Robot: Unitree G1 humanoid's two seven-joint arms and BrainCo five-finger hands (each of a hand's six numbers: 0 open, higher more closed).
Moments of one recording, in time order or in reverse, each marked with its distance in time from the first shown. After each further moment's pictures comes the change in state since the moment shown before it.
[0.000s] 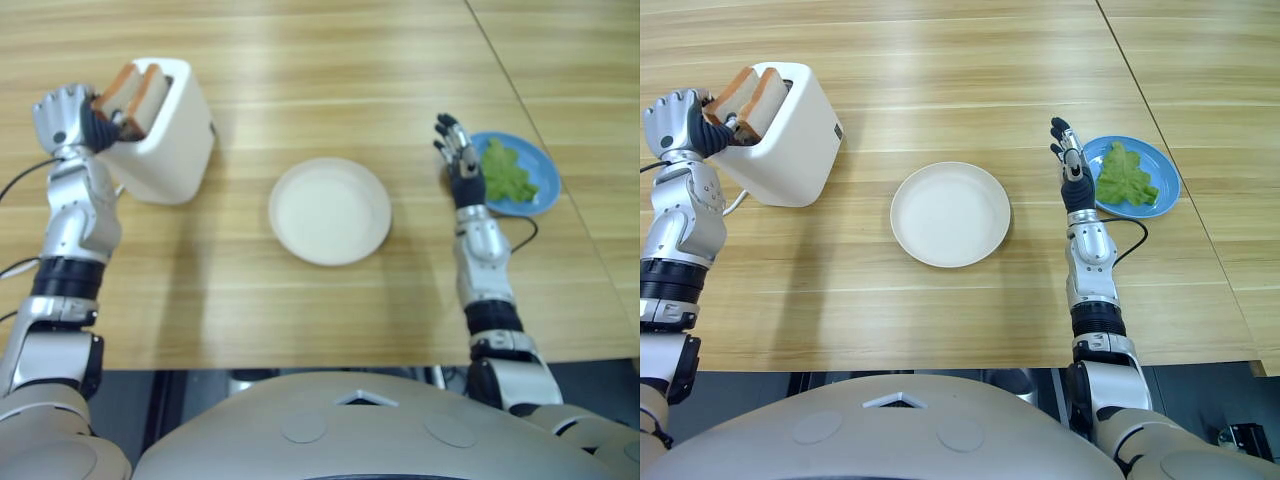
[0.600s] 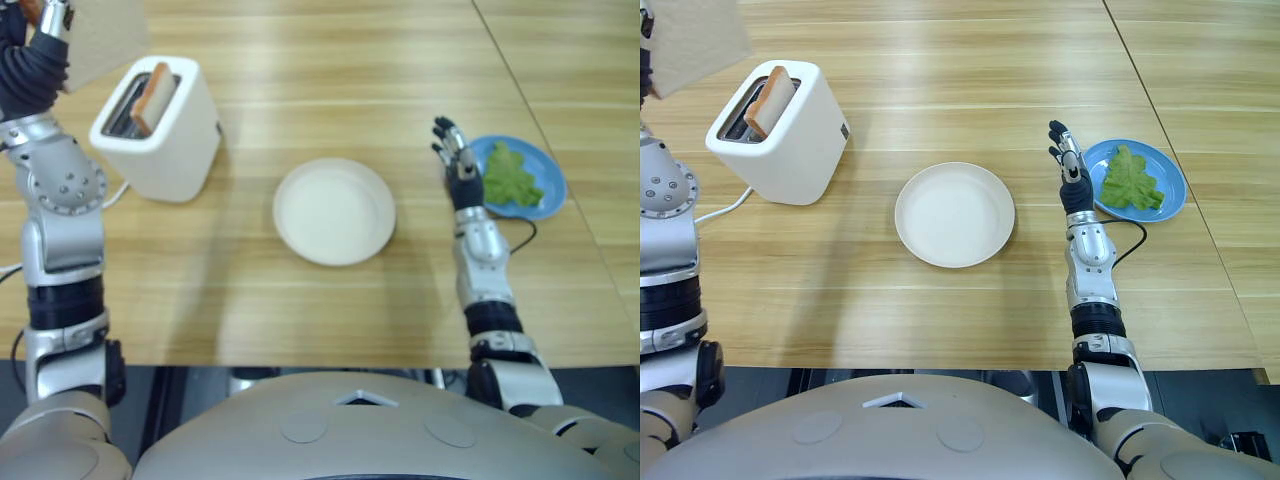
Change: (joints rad) left arm 0.039 -0.202 0.271 -0.476 -0.487 -0.439 0.036; right arm 0.004 0.000 0.001 0.004 -0.007 0.005 0.003
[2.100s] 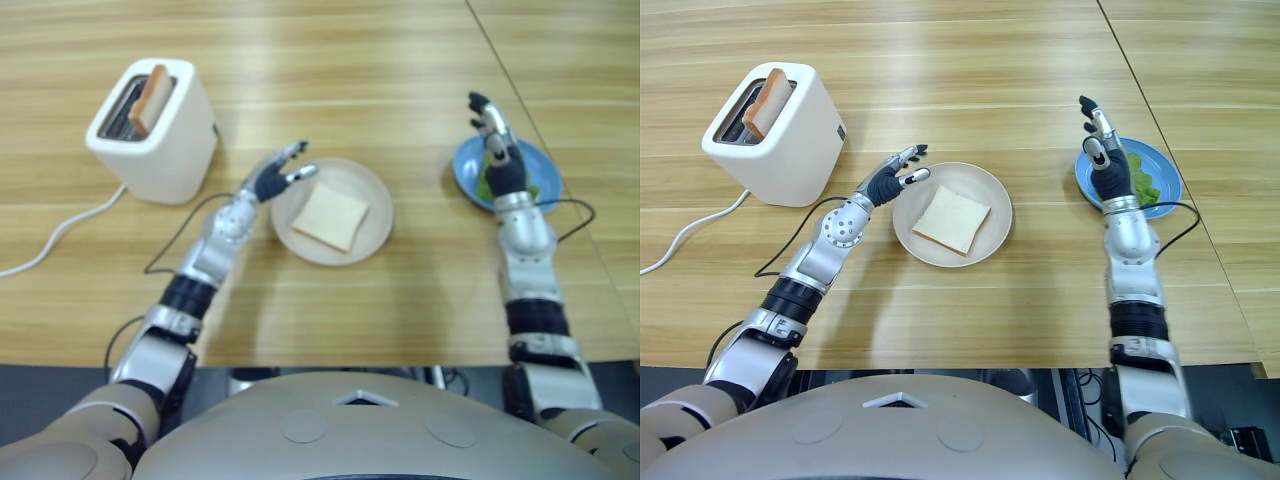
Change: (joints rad) left arm 0.003 -0.247 -0.499 0.522 0.172 0.033 -0.431; right arm 0.016 -0.304 -0.012 -0.147 -0.263 0.037 -0.136
